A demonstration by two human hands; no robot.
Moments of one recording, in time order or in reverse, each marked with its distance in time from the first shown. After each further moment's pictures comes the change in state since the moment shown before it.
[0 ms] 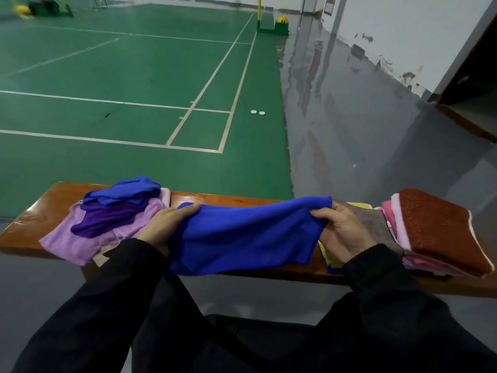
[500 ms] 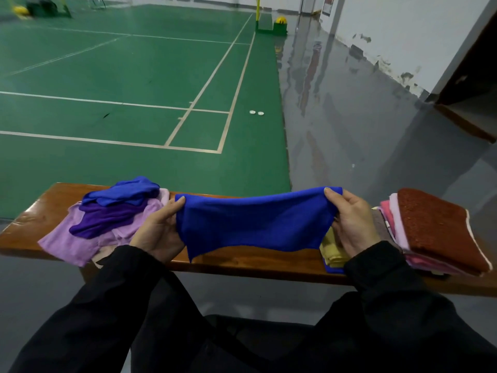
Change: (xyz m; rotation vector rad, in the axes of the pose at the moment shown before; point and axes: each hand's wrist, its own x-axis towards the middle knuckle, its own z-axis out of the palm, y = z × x) left_hand -0.021 0.005 0.002 -0.471 -0.261 -0.025; right_hand -0.008 -0.019 0.003 -0.182 0.197 -0.234
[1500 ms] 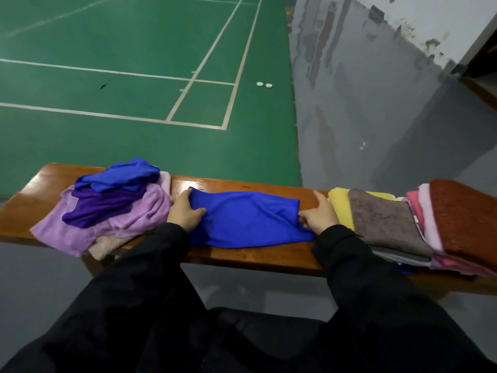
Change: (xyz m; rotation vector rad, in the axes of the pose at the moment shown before) left_hand 0.126 -0.051 -0.082 1.276 0.432 0.060; right_hand 0.096 0.123 0.022 -0.687 0.003 0.266
